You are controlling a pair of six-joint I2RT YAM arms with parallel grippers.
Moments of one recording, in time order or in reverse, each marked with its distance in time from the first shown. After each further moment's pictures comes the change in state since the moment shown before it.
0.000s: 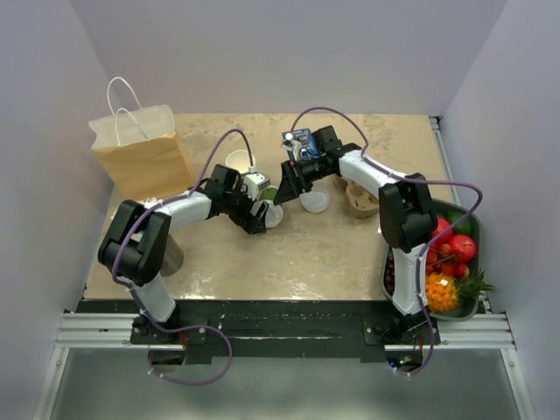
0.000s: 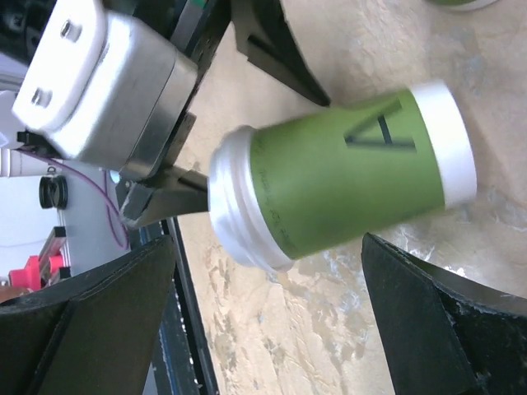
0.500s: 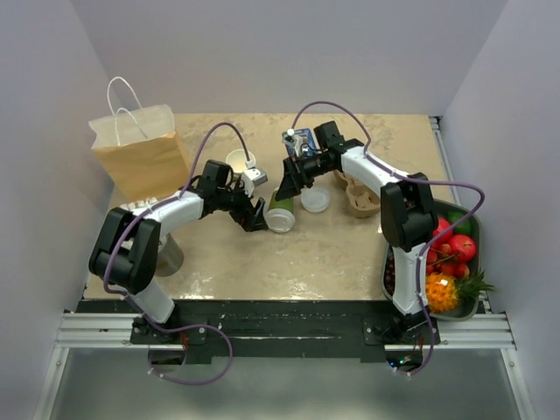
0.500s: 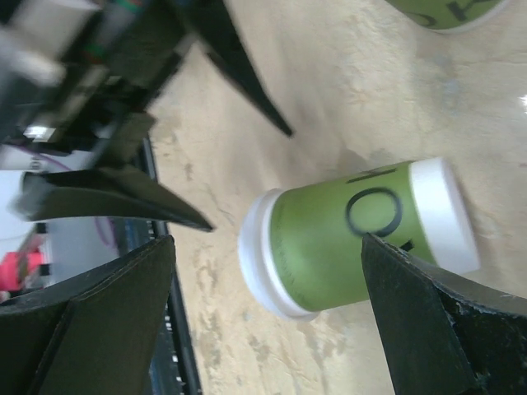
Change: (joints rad) left arm 0.039 -0.071 0.000 0.007 0.166 0.047; right arm -0.015 0.005 0.049 -0.030 -0.027 -0.054
